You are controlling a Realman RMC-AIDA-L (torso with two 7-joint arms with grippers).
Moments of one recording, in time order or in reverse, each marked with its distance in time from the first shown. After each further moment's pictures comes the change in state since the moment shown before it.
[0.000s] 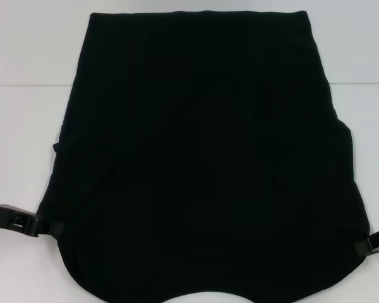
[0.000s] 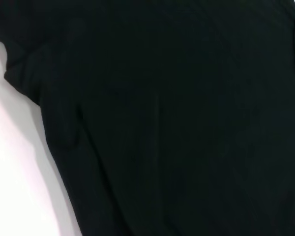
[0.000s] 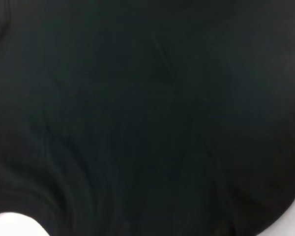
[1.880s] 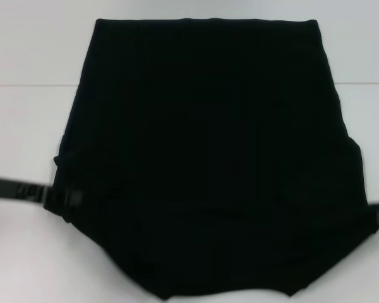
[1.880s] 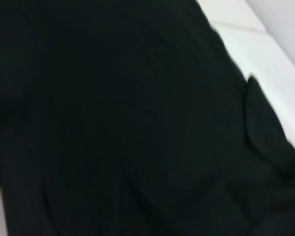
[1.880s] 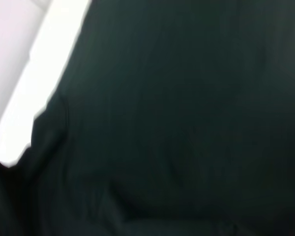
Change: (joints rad) left arm -0.041 0.026 -0.105 -0.030 -0.108 0.109 -0.014; right arm -0.141 0.022 0.308 -0.072 0.132 -0.065 -0.263
